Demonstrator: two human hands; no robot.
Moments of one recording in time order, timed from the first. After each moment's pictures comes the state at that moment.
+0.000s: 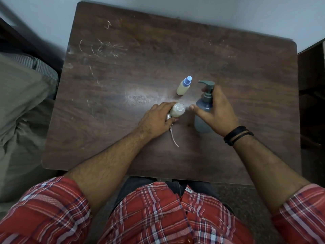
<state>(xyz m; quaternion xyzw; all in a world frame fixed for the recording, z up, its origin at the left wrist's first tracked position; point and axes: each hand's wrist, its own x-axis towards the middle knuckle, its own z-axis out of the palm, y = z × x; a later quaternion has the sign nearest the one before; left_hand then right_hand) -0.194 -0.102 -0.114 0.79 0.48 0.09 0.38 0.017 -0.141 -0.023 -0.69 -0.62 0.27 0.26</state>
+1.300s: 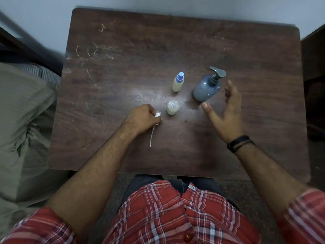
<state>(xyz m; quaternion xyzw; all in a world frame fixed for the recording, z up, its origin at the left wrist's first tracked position) -0.213 -0.092 -0.078 0.65 0.62 -0.04 0.43 0.047 -0.189 -0.055 -0.75 -0.51 0.23 0.37</state>
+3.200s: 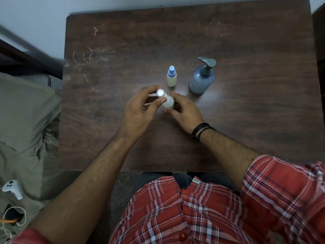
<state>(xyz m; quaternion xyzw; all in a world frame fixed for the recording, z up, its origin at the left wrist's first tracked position) -0.188 -0.122 -0.017 0.69 0.49 0.32 0.43 -0.021 -0.156 -0.103 -0.67 -0.54 0.41 0.30</state>
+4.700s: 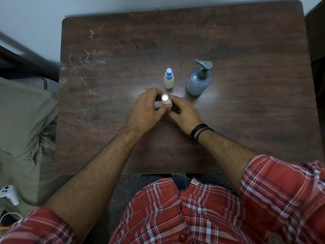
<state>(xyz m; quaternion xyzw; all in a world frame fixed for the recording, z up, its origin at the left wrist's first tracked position) -0.176 -0.102 -0.053 0.80 0.48 0.18 0.31 -0.020 -0.156 -0.101 -0.68 -0.53 0.41 0.29</state>
